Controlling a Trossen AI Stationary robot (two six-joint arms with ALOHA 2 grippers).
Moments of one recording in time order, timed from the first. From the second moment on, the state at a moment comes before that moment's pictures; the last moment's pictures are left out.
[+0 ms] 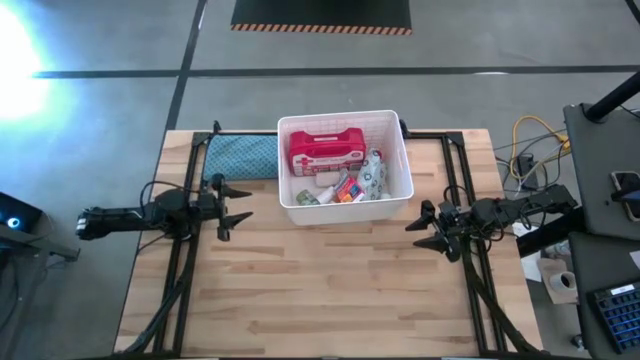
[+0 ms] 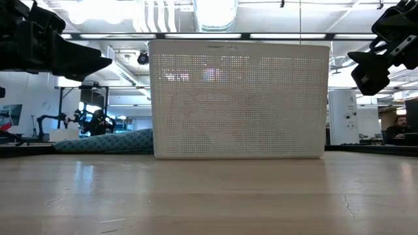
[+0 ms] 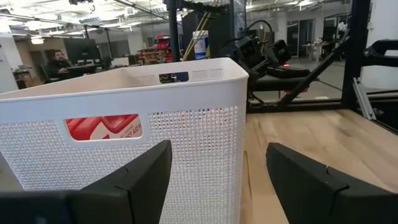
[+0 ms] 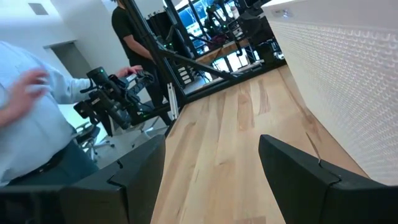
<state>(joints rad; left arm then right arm) 0.05 0.00 0.01 0.04 -0.11 0.10 0.28 0.03 0.01 0.01 0.03 0.52</state>
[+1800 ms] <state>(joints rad) 0.05 0.30 0.01 0.03 -0.11 0.10 0.08 0.00 0.01 0.02 0.07 0.10</state>
